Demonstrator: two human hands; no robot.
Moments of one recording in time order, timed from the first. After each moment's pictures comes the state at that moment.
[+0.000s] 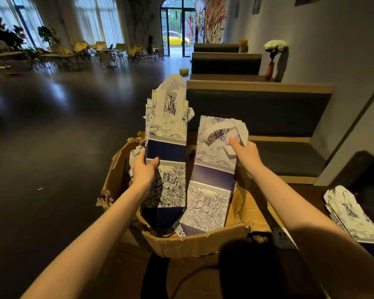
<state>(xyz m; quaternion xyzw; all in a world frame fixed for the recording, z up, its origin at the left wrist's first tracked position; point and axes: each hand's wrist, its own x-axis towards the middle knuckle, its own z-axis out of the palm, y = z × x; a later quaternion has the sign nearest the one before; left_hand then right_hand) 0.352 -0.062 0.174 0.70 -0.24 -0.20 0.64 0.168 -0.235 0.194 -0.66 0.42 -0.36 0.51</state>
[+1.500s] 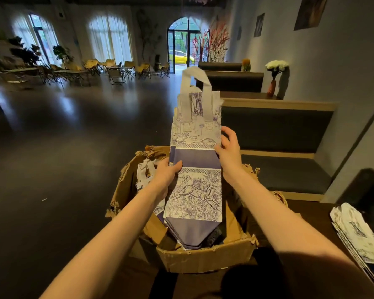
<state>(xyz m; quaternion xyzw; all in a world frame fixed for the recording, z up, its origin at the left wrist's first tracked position) 0.330 -0.069 0.218 0.65 -0.25 -0.36 0.62 0.219 -0.189 0.236 -0.61 0.29 -0.46 0.58</state>
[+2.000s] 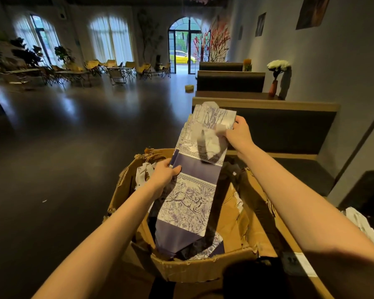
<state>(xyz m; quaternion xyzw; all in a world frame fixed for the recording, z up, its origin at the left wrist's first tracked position) 0.344 -0.080 0.225 0.73 -0.30 -0.32 0.53 0.225 -0.237 0.283 -0.67 0.35 -0.41 0.51</state>
